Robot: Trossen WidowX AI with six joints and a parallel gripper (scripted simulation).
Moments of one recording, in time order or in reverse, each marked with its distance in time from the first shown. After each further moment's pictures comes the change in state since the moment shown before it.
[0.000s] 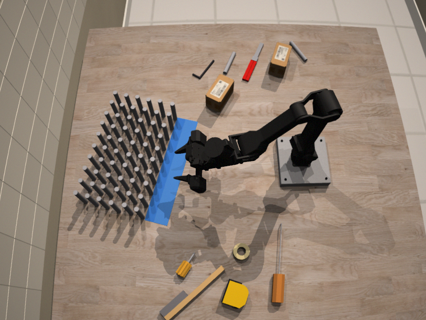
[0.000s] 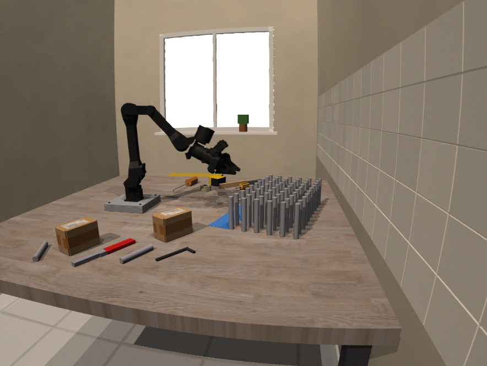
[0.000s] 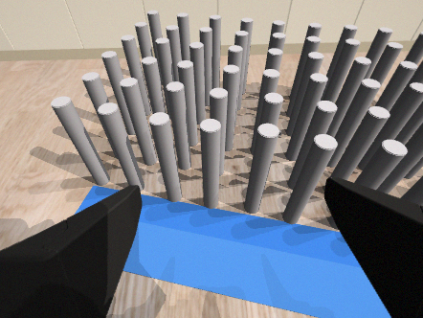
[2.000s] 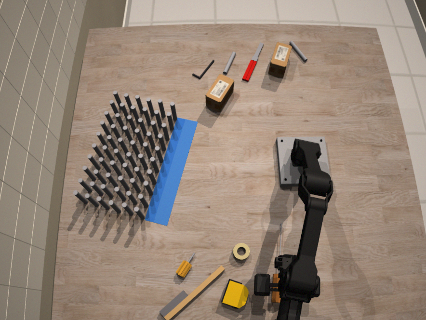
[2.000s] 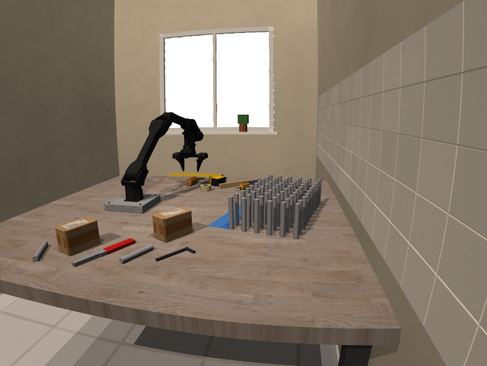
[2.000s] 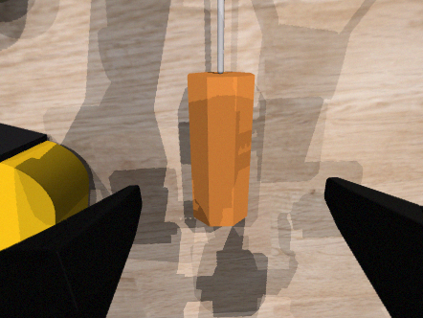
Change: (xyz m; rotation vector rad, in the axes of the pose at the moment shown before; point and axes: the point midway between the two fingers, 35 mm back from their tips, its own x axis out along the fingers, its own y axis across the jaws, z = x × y) arm -0.250 0.371 -0.171 1.462 0.874 -0.883
